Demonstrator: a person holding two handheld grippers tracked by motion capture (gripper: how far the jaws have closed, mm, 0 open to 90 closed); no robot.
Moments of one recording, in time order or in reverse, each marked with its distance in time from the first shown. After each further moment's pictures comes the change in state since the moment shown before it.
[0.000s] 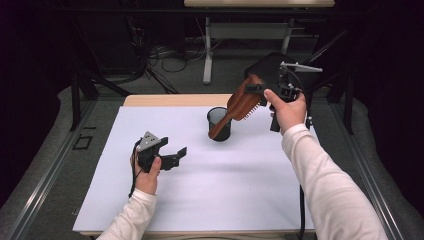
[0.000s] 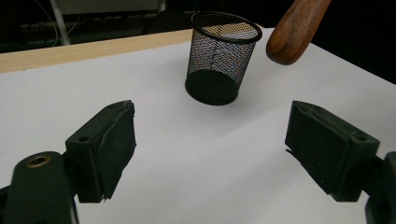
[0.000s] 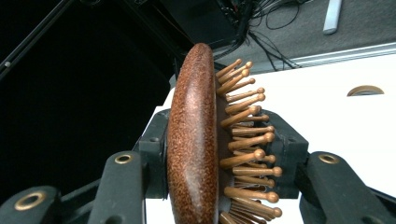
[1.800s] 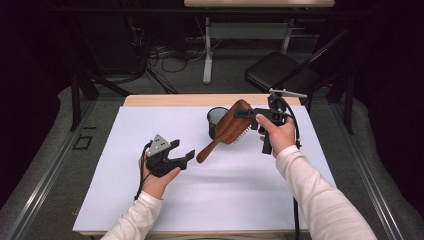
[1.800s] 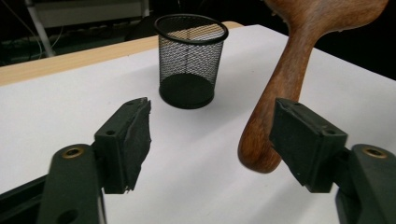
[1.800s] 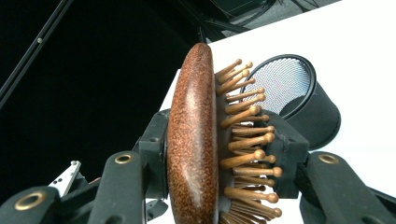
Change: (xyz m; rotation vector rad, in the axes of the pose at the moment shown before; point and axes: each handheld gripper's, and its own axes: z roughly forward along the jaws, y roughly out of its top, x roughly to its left) left arm -0.021 -0.001 0.007 -0.004 -0.030 0.065; right arm -0.020 -0.060 0.023 0.110 0.130 0.082
